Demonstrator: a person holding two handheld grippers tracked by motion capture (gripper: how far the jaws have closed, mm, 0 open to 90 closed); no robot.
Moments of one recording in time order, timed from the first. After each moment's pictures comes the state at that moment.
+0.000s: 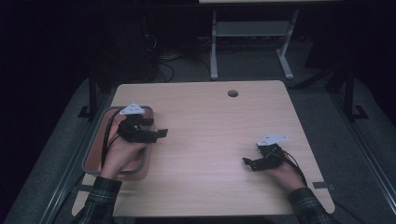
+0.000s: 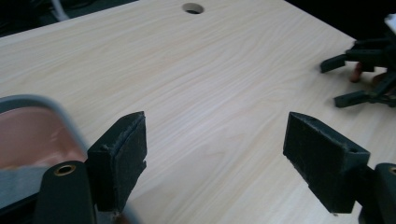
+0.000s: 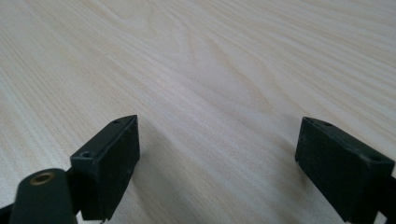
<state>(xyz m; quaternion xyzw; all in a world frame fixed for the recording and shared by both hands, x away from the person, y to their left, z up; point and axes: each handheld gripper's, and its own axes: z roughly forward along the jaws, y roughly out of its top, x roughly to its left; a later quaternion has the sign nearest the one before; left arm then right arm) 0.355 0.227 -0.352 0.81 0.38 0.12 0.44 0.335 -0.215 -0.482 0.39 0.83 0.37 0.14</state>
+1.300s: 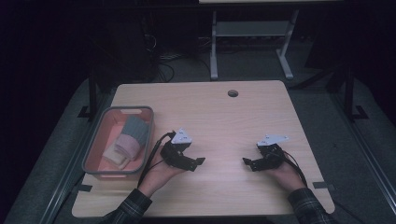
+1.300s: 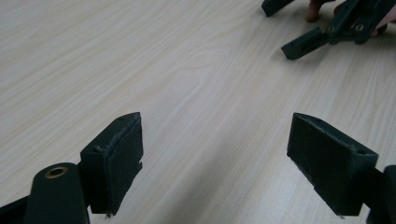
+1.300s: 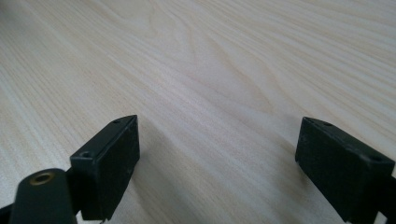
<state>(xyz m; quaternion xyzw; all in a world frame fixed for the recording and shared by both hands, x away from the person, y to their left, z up) 0.320 0.120 -0.417 0.87 0.29 0.10 0.39 0.335 -0.215 -0.482 0.39 0.83 0.37 0.14</state>
